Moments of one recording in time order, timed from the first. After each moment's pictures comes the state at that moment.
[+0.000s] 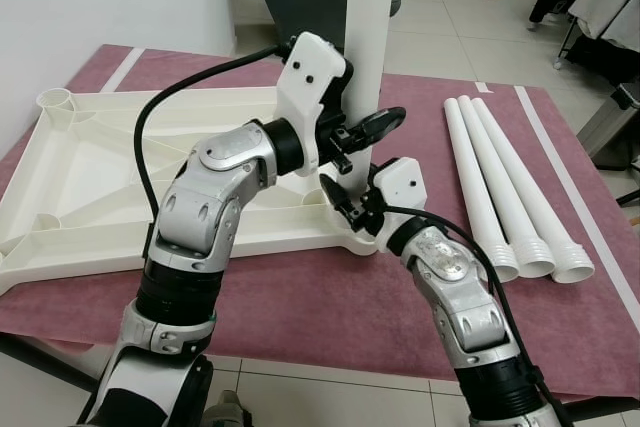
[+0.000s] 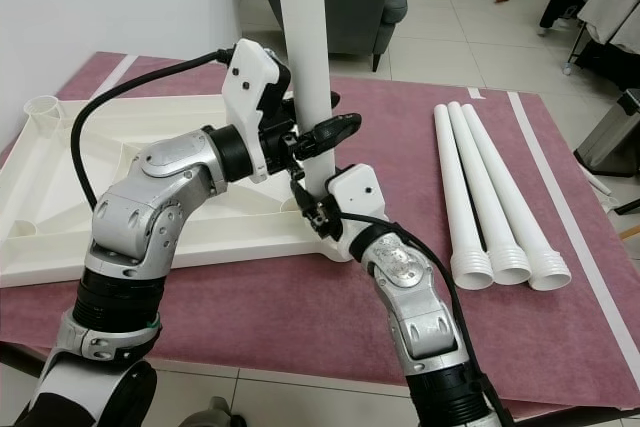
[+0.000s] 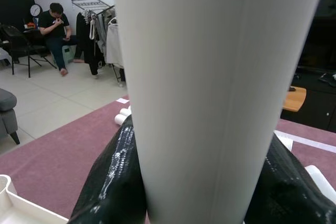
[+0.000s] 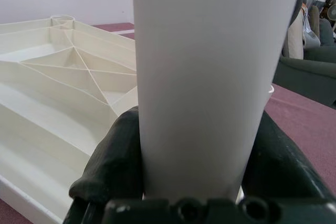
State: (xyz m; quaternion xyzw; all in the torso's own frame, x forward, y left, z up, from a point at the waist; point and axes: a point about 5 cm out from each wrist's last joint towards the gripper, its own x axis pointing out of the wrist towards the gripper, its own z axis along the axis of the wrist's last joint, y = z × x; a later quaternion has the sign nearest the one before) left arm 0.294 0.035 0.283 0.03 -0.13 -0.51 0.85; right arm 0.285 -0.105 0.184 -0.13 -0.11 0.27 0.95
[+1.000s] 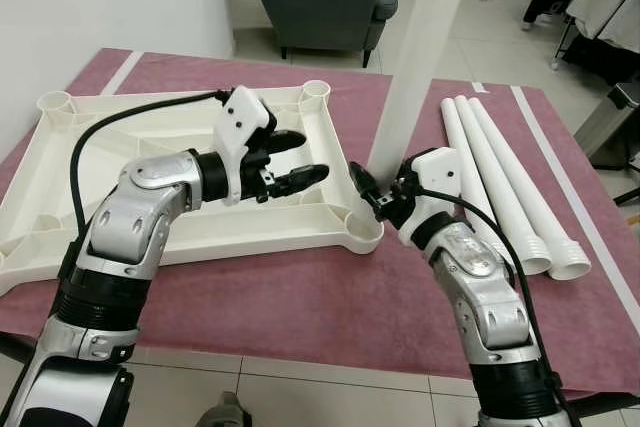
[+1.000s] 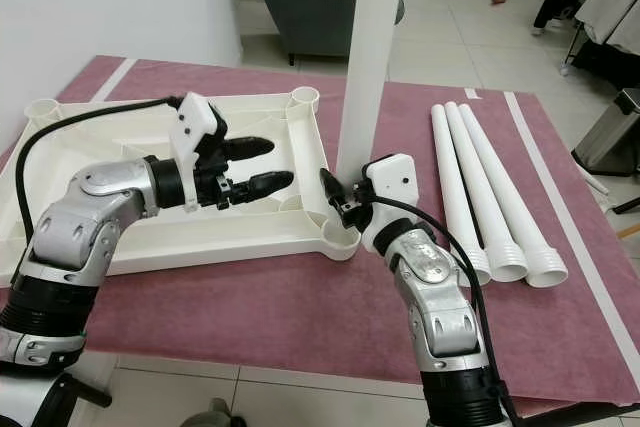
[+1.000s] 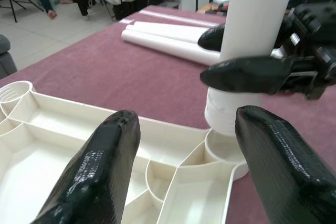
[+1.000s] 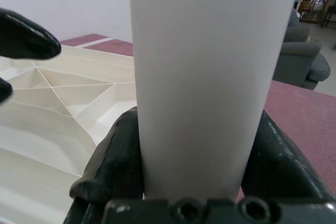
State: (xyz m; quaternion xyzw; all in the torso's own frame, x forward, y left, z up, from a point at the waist) left arm 0.312 0.098 0.224 0.13 -0.02 -0.52 0.84; right arm 0.286 -0.137 0.192 -0.07 -0.10 0.20 0.97
